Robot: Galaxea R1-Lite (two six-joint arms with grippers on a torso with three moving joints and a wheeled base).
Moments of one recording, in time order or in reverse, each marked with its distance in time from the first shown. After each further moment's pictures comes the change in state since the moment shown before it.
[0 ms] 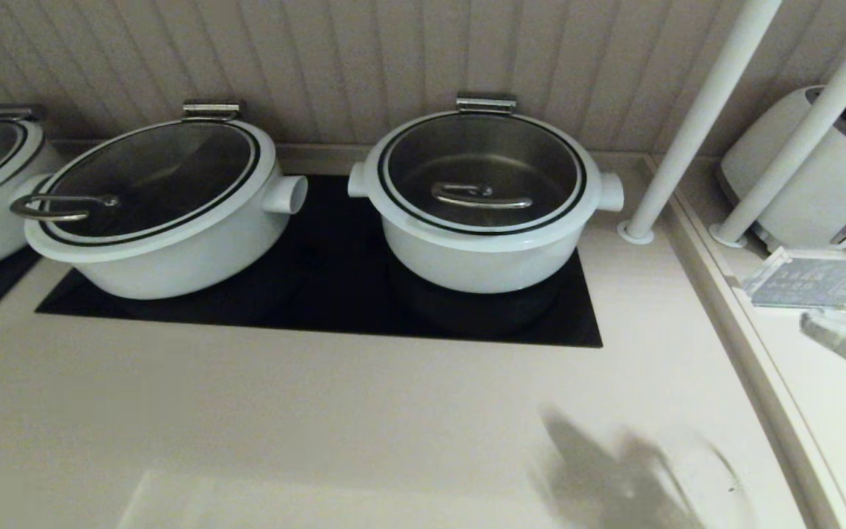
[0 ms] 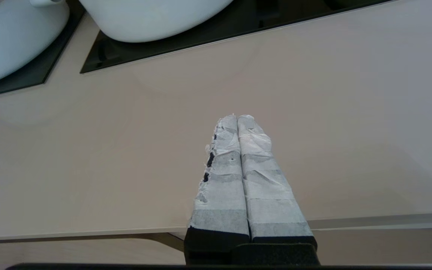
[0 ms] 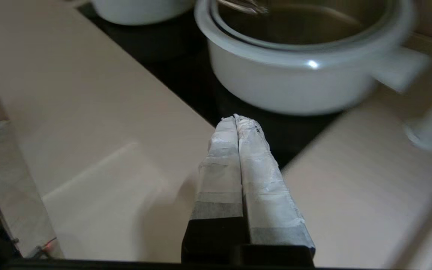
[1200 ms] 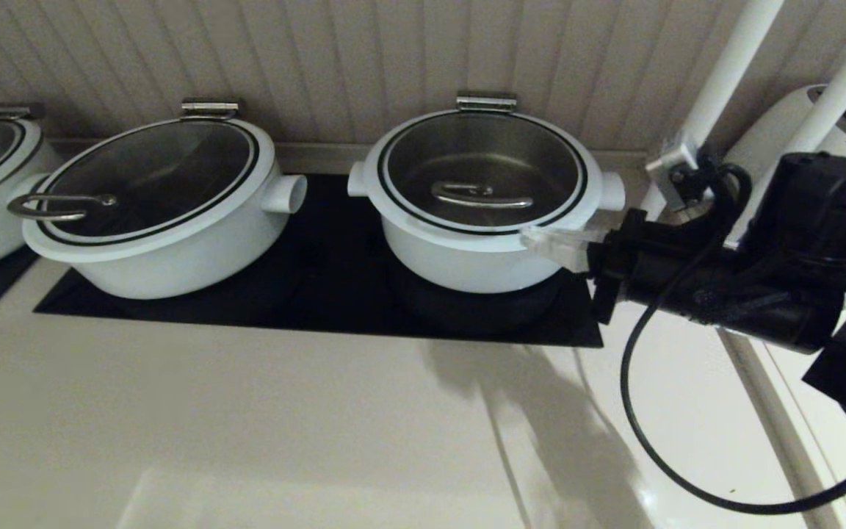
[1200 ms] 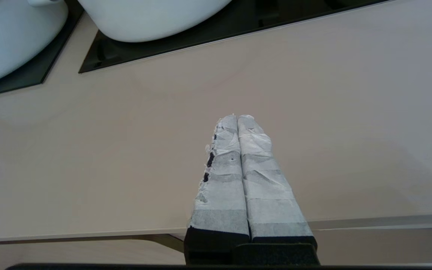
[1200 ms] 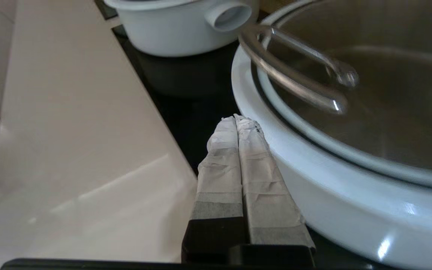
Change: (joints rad) left arm 0.000 0.000 0.000 0.000 0.000 0.000; right arm 0.384 0.717 -0.389 -0.354 -0.162 0.015
